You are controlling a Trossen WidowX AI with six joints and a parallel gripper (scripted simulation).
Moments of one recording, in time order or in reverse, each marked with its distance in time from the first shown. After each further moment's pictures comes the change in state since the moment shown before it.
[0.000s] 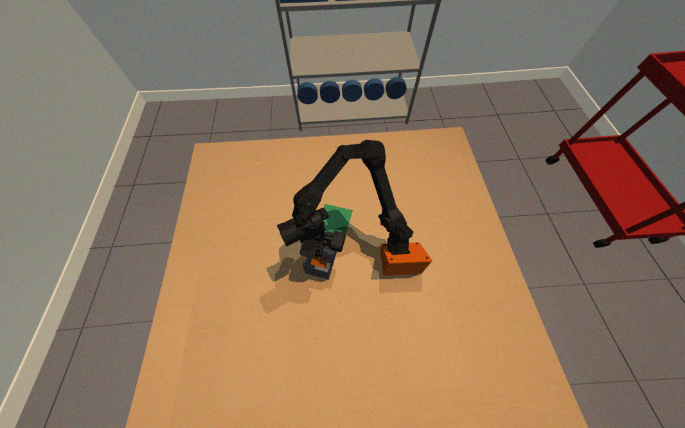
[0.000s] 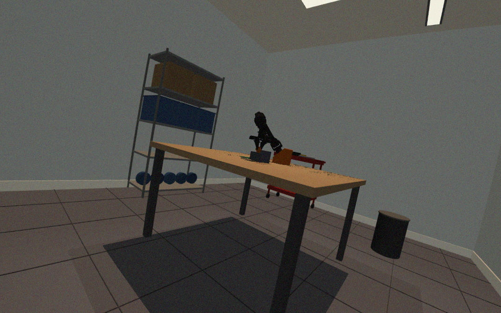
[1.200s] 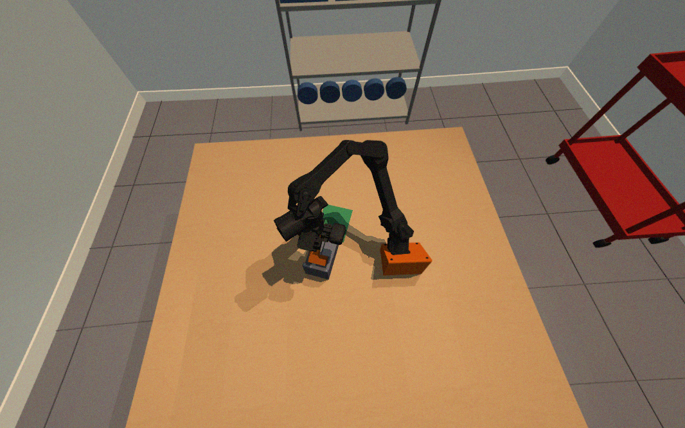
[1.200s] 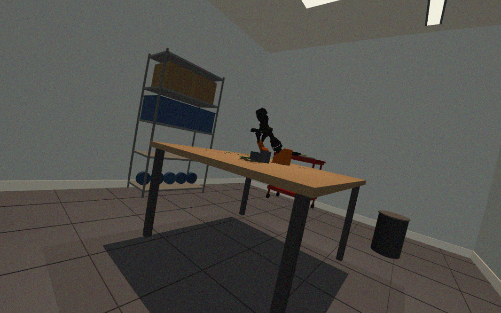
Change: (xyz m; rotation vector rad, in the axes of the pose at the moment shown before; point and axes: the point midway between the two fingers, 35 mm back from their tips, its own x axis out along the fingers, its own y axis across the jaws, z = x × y) arm -0.057 0.000 -0.001 -0.001 -0.001 0.000
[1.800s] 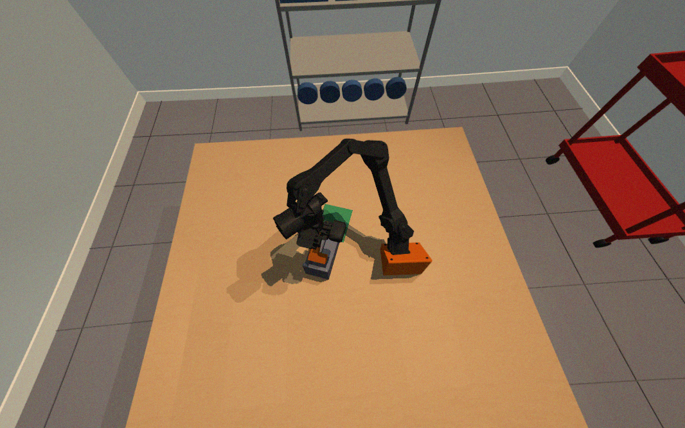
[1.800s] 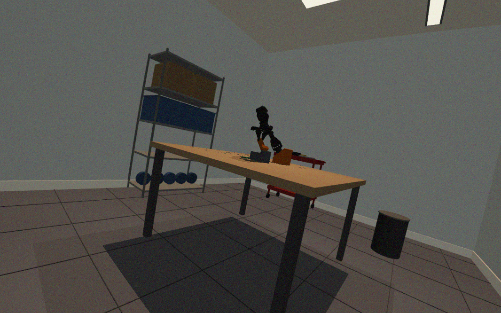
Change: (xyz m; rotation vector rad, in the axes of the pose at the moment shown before) arm -0.014 0.000 -0.002 0.003 -0.002 0.000
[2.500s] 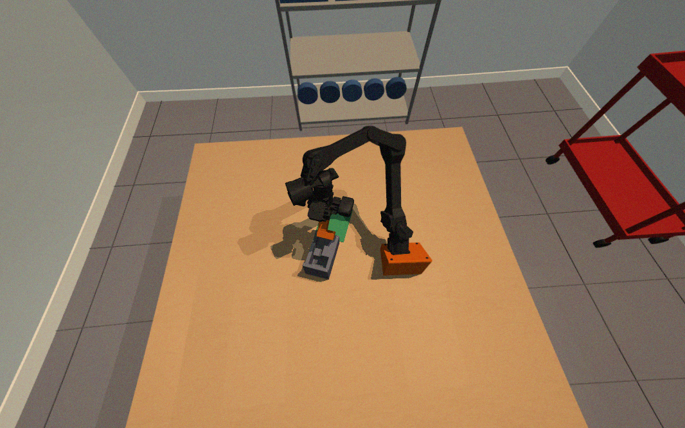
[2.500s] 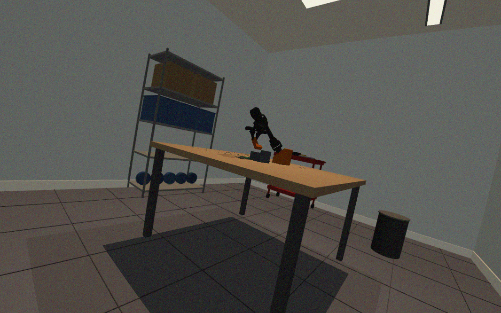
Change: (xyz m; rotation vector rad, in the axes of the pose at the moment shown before) arm 0.001 0.003 -0.091 0.007 -0.007 0.001
